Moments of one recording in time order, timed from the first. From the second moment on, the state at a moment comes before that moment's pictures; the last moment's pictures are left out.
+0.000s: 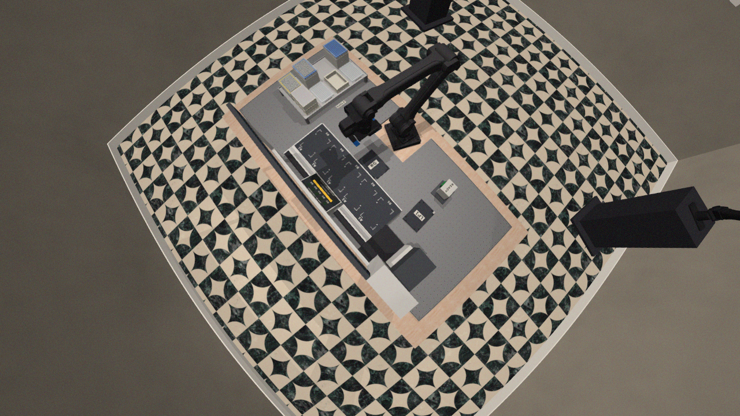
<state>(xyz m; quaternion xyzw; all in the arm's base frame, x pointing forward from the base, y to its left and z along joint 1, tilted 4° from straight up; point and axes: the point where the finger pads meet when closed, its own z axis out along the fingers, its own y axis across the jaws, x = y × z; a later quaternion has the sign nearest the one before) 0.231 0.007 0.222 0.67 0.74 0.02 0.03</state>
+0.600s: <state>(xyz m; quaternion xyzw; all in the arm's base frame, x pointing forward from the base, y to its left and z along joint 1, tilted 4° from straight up) 0.244 -0.072 0.227 0.67 0.74 0.02 0.04</state>
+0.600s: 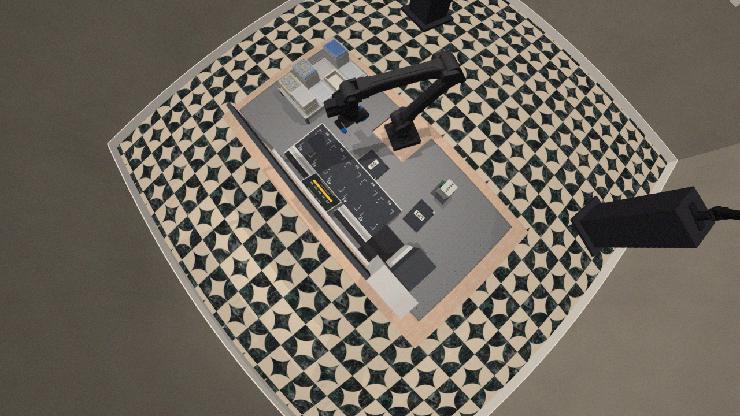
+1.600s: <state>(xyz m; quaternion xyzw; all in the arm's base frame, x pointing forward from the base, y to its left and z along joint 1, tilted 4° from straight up) 0.265 -0.204 0.234 0.67 0.74 0.02 0.04</state>
